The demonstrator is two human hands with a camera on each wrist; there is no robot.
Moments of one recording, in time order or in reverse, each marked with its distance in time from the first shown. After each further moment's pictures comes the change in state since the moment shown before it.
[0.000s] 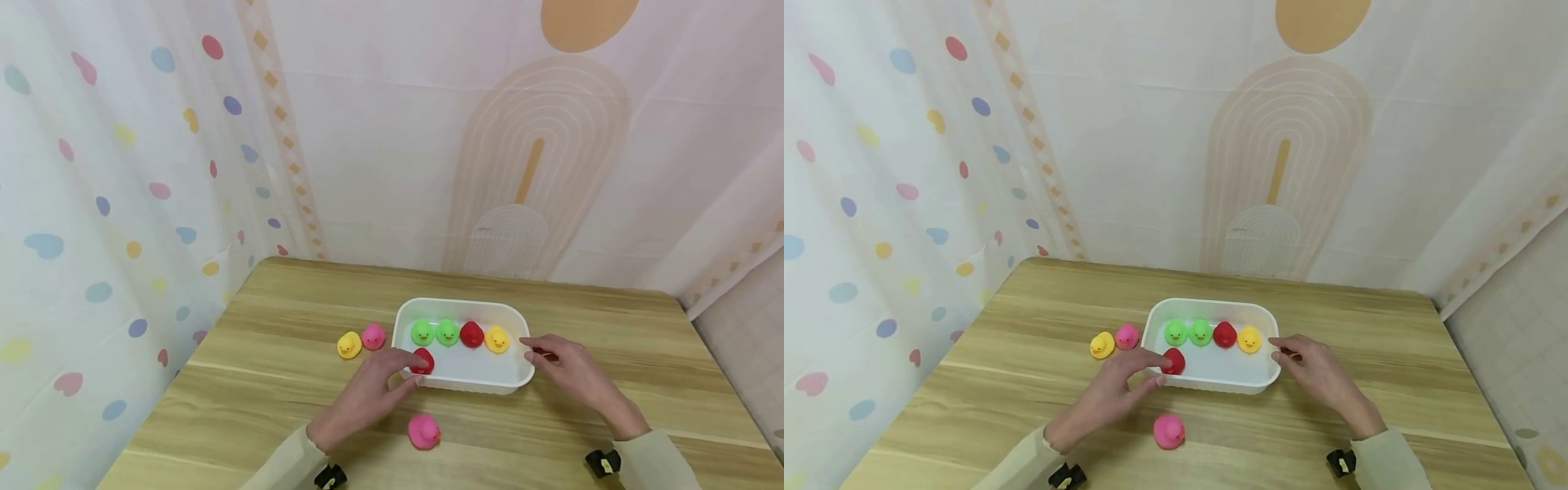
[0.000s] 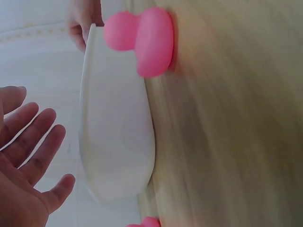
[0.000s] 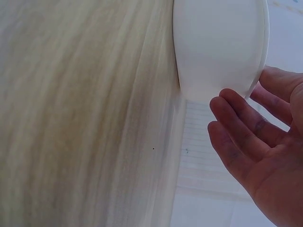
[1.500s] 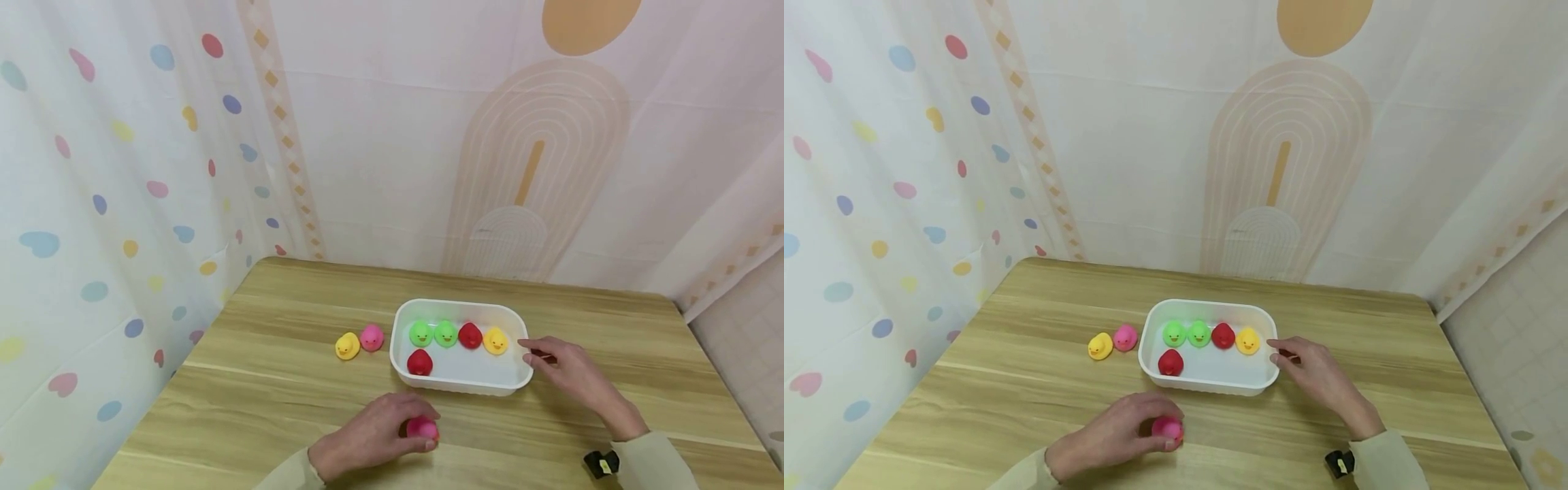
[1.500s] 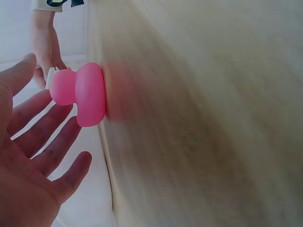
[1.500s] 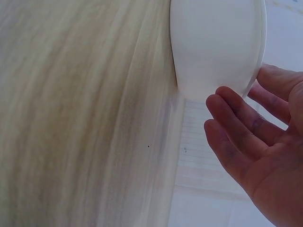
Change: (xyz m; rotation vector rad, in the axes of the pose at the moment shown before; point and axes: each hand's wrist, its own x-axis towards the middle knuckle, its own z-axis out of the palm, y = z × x) left_hand -0.030 -0.002 0.025 0.077 -0.374 -0.016; right_hand 0.001 0.000 -0.001 -0.024 -0.029 0.015
